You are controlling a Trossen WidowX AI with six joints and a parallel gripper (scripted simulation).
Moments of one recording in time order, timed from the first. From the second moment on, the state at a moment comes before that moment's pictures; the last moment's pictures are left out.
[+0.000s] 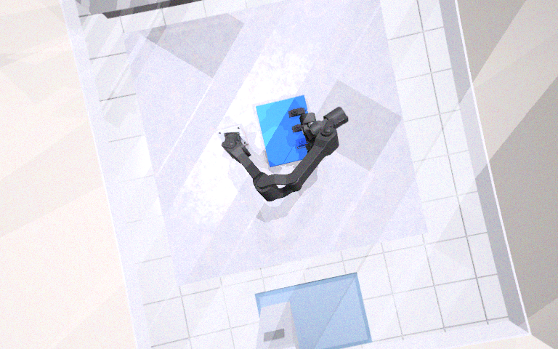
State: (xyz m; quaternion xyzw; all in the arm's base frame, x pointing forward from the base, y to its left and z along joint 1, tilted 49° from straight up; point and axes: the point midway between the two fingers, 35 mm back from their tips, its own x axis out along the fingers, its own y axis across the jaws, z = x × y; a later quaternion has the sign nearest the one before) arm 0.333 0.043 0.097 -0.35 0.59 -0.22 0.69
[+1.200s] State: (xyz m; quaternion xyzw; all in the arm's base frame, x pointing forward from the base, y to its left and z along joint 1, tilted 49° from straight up) arm 0.340 0.017 0.074 -0.35 0.59 -0.22 0.69
